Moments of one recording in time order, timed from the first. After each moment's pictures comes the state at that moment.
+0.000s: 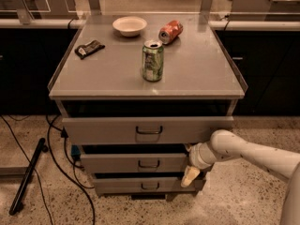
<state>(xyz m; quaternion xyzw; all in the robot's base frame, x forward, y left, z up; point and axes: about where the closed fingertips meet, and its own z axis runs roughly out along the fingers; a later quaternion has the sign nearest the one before) 0.576 -0.164 0.415 -0.65 0.71 0.12 0.26</state>
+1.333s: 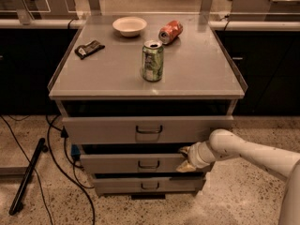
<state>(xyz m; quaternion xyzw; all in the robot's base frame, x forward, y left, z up) 0.583 -0.158 0.417 -0.64 0.71 0.12 0.26</state>
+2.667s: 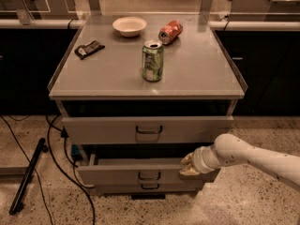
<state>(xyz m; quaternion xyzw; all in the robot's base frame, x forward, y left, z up) 0.556 -0.170 0.429 -0.64 0.71 0.11 0.27</state>
